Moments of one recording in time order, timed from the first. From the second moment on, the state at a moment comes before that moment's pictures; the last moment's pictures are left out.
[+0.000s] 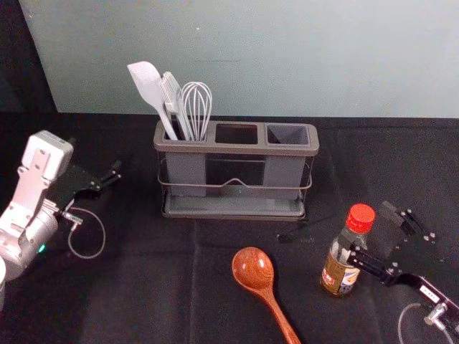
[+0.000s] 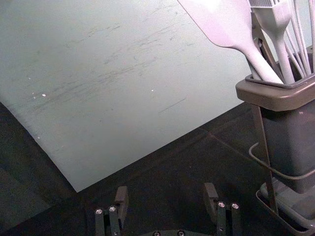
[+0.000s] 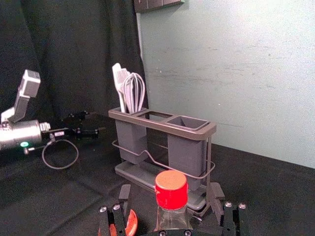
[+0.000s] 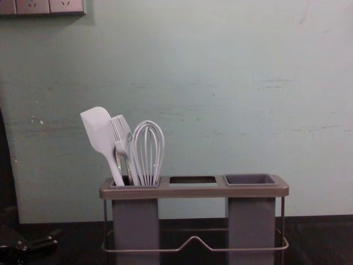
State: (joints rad) left arm -0.20 0.60 0.45 -1.41 -0.25 -0.12 0.03; right arm -0.34 0.72 -0.18 -1.90 0.58 -0.23 0.32
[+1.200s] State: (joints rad) left arm -0.20 0.60 0.45 -1.41 -0.25 -0.12 0.03; right arm -0.25 0.62 -0.18 -1.85 0.47 -0.17 0.35
